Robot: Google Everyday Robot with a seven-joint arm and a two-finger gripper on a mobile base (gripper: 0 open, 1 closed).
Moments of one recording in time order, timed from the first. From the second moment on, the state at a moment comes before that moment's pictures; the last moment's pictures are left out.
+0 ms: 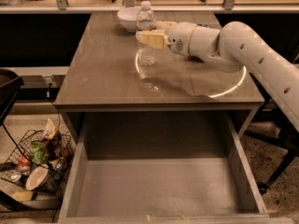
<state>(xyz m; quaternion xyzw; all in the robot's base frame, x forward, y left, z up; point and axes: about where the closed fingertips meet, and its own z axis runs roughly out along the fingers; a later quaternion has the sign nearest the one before) 0.729 -0.015 0.937 -0.35 0.63 0.34 0.60</state>
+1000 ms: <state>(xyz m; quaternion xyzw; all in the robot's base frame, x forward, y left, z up) 0.728 -0.007 0.938 -0.36 0.63 0.34 0.60</state>
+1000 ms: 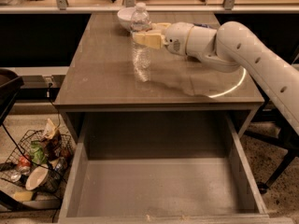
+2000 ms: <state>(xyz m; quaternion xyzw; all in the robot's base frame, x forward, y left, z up) 0.634 0.000 1.008 -0.45 0.58 0.38 0.56</state>
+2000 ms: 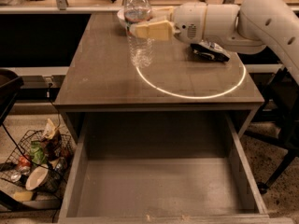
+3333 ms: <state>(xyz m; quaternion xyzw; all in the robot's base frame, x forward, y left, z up) 0.441 -0.138 0.935 -0.40 0.63 0.31 0.59</state>
